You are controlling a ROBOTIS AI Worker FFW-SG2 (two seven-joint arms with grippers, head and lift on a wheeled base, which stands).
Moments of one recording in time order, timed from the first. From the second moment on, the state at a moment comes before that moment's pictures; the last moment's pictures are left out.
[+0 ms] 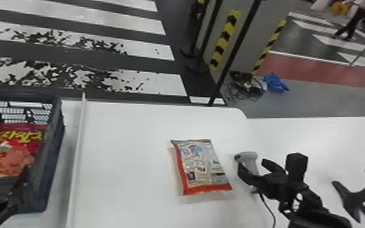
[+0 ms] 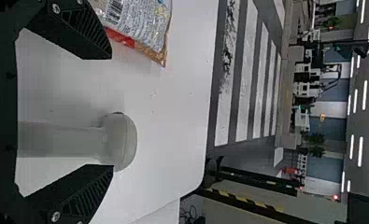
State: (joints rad) left arm 0.58 0.22 -0.03 -2.09 0.17 0.06 -0.07; right arm 0.05 0.00 -0.73 -1.52 0.33 0.21 0.78
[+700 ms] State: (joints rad) left arm 0.61 0.22 -0.03 -2.11 0.17 0.06 -0.07; right arm -0.01 -0.10 -0.76 -1.34 0.38 0.17 0.78
